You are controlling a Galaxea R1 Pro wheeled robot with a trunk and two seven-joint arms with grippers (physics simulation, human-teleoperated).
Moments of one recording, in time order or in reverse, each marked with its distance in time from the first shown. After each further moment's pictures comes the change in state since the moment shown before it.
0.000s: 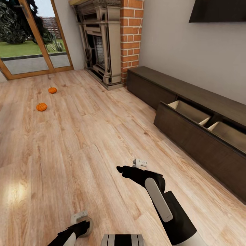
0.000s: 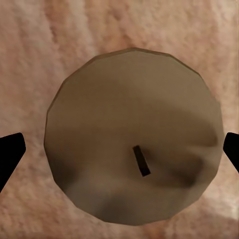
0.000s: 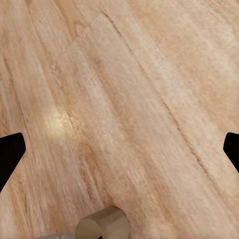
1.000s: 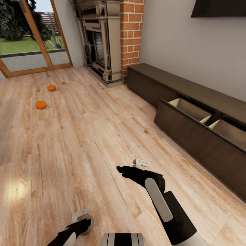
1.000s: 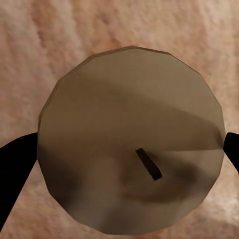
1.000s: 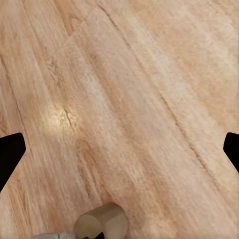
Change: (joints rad) left arm 0.001 0.001 -0.005 -0.010 -0.008 -0.029 -0.029; right arm 0.000 0.000 0.000 0.001 0.000 0.000 0.000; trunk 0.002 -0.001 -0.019
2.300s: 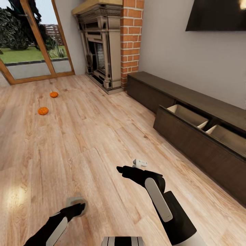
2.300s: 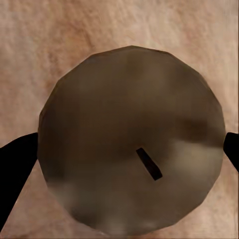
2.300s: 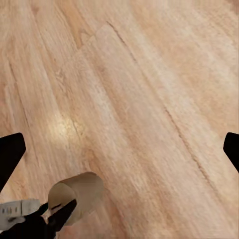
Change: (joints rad) left arm 0.004 0.114 0.011 -0.245 0.008 0.126 -0.001; right arm 0.000 0.000 -0.001 0.002 -0.001 0.000 0.000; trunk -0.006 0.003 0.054
